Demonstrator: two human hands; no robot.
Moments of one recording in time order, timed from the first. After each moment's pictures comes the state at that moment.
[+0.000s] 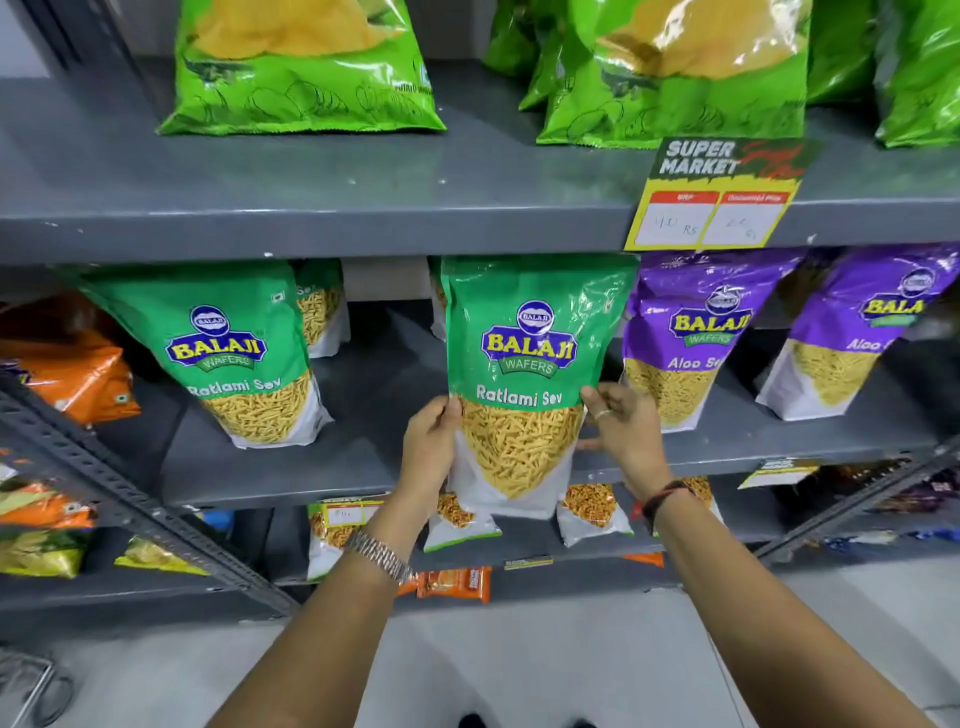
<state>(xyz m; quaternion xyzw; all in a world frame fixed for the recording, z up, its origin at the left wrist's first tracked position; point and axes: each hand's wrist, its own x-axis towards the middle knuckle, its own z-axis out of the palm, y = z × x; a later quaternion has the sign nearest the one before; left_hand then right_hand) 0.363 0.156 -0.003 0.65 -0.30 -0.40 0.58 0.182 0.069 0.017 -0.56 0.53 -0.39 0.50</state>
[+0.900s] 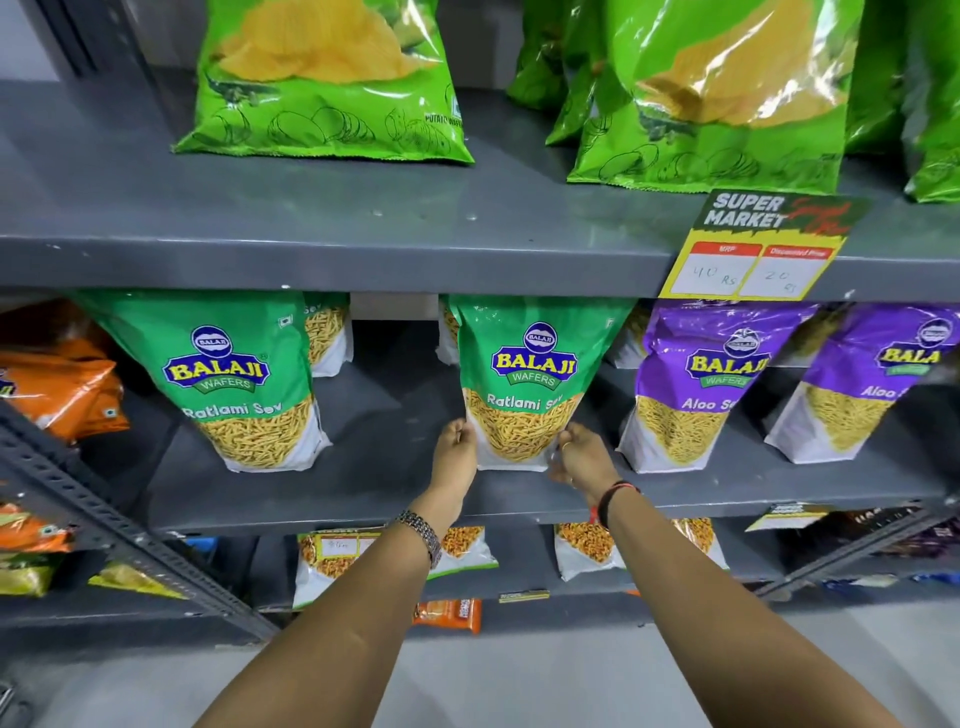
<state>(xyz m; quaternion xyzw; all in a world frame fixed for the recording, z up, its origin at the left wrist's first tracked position) 0.371 0.094 -0.045 0.69 -0.20 -0.46 0.53 0.230 0.018 -0.050 -0.53 0.62 -0.22 0.54</state>
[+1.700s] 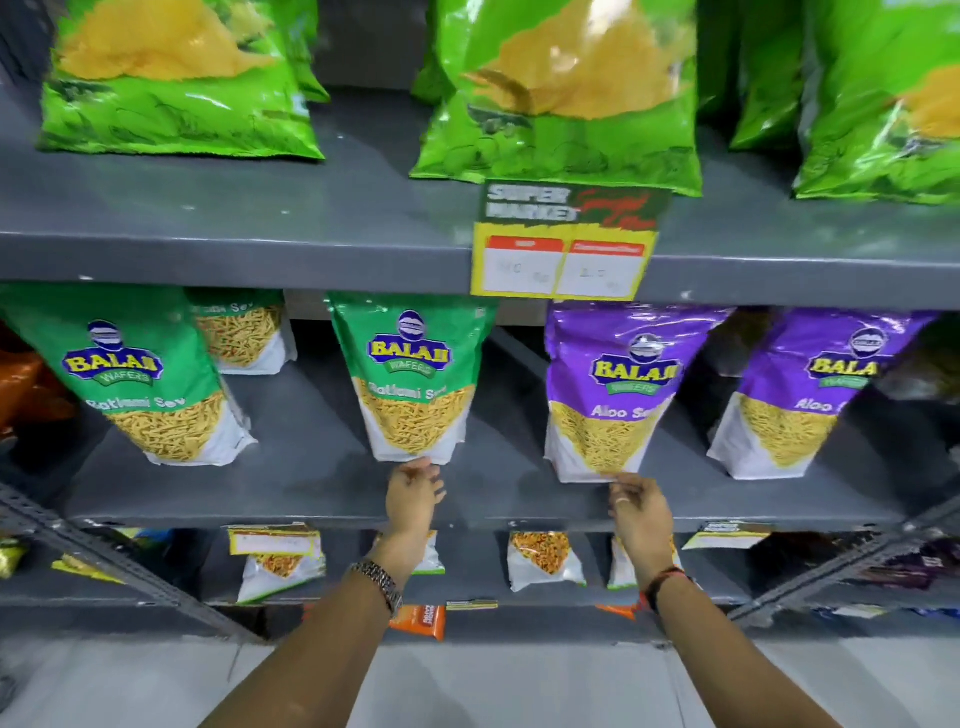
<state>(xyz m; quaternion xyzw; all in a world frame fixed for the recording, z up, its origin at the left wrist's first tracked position) 0.292 0.082 -0.064 0.61 -0.03 -0.46 0.64 0.059 0.003 -0.072 -0.53 0.65 -0.33 0.44</state>
